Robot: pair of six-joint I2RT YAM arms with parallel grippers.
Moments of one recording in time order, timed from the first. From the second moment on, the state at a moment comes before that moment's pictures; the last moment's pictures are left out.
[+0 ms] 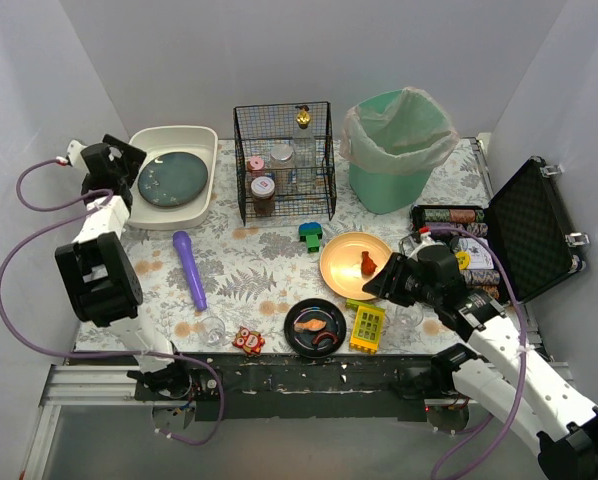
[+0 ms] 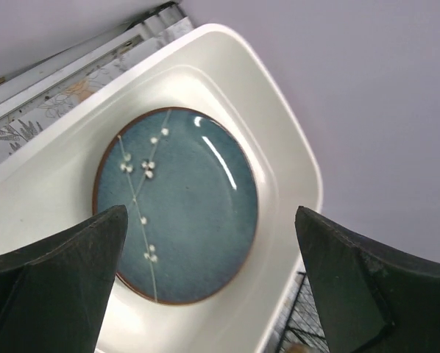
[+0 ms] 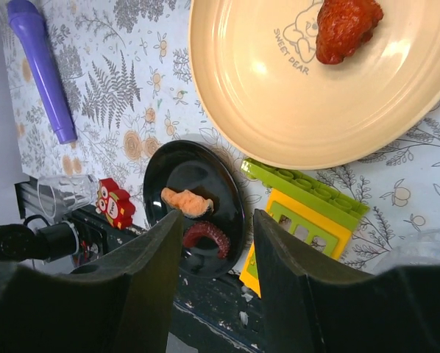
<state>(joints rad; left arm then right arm) 0.32 1.82 1.31 0.12 -0.06 -0.80 0.52 0.71 0.52 -0.49 -0.21 0.80</state>
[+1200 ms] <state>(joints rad) -0.31 0.82 0.66 -0.17 -0.10 -0.83 0.52 0.74 0.59 -0.63 -0.02 0.71</state>
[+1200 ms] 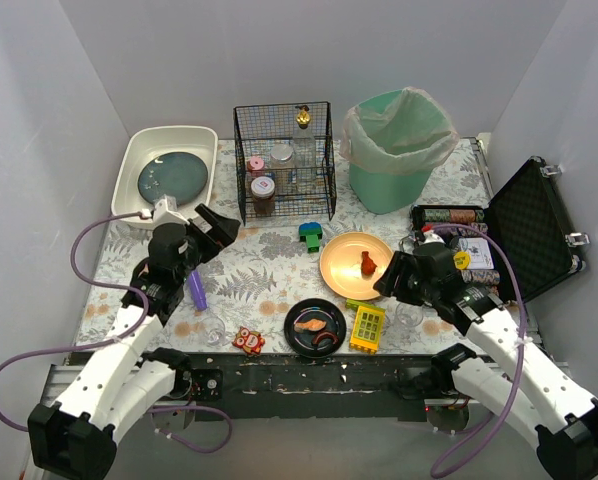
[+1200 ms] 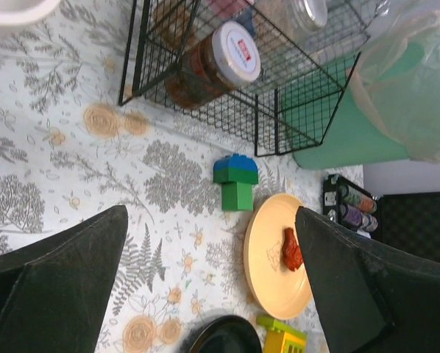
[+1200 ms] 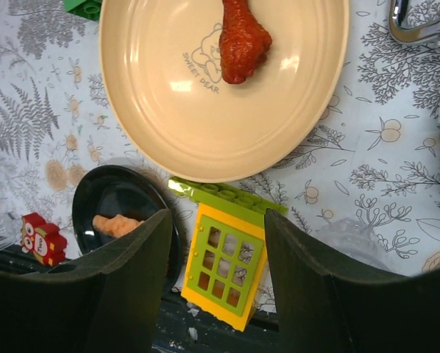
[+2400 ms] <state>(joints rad) -0.32 0.60 0.53 -0.24 -0.01 -0.89 0.49 1.16 0.53 -0.38 0.14 0.79</state>
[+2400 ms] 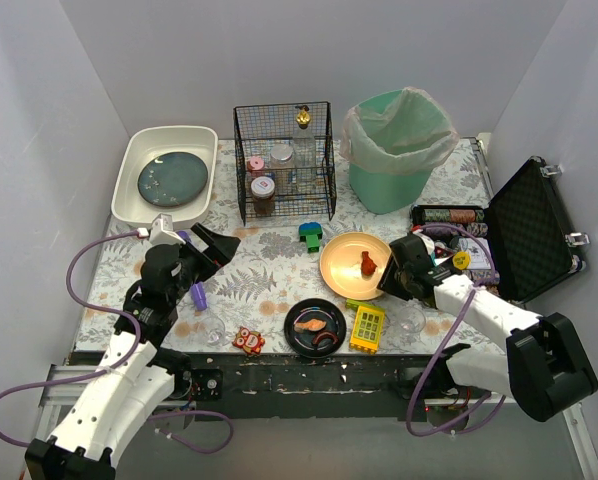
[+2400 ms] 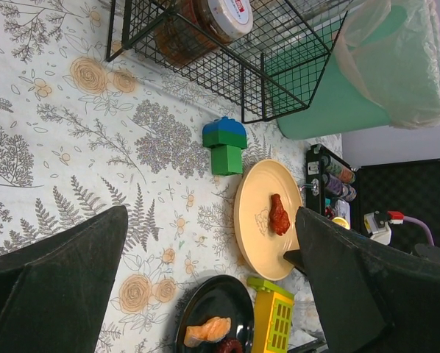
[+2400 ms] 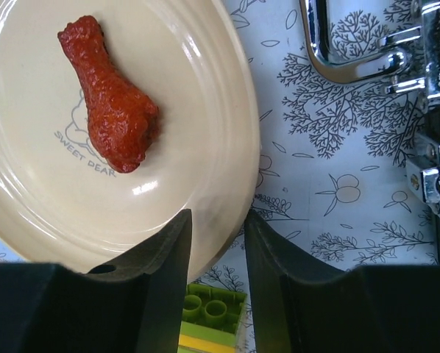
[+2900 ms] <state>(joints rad) -0.32 0.61 0.53 -0.25 0.01 -0.89 0.43 1.23 0.56 -0.30 0.08 0.85</state>
